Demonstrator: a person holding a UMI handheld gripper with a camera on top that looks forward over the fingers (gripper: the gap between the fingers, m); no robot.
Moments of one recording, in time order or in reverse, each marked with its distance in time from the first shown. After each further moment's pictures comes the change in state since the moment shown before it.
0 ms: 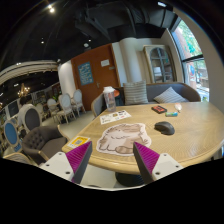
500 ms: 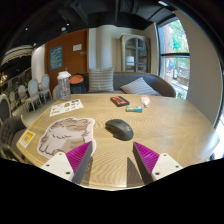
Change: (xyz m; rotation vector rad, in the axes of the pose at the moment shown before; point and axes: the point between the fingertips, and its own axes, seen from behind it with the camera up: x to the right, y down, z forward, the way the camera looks) arm 0.199 0.000 0.056 -0.158 0.357 -0.043
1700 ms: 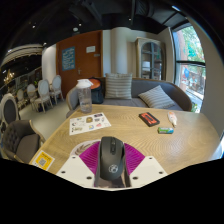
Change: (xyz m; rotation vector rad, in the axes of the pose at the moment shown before) arm -0.139 -0.092 0.049 0.029 -0.114 -0.049
